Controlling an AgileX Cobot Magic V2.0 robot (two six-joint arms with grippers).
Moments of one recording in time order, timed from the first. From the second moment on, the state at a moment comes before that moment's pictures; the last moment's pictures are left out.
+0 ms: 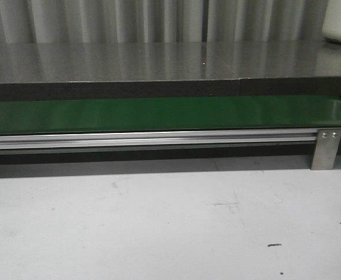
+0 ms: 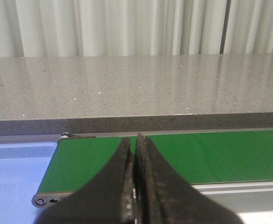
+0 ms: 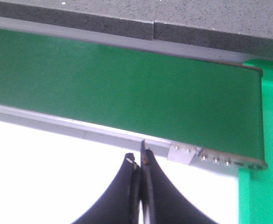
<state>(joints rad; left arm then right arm) 0.04 0.15 -0.31 -0.24 0.28 0.25 0.20 0.94 -0.76 0.15 0.44 -0.11</state>
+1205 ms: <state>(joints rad) 0.04 0.15 -0.31 -0.24 0.28 0.25 0.20 0.11 -0.38 0.15 0.44 -0.11</state>
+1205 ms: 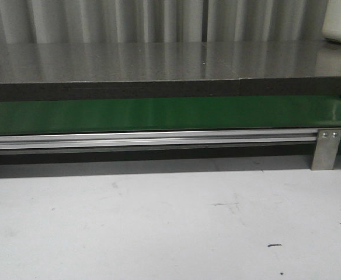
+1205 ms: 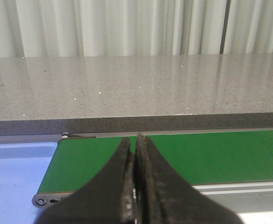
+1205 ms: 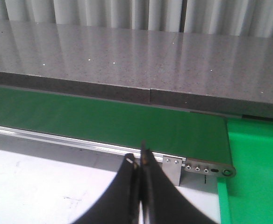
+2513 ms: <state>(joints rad) -0.04 0.00 0.01 -0.04 0.17 -0.04 0.20 0.11 -0.38 0.15 0.44 -0.11</state>
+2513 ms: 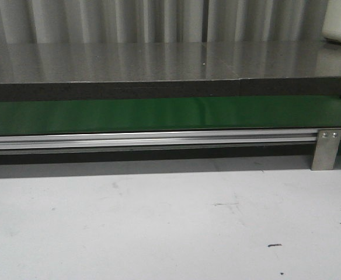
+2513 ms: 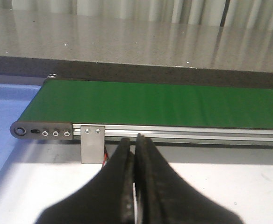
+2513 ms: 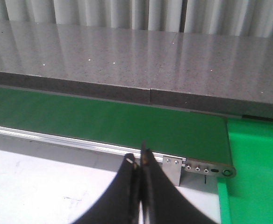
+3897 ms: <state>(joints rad) -0.04 0.00 0.01 -0.03 0.17 -0.04 0.05 -0.01 0.03 0.13 0.20 -0.11</state>
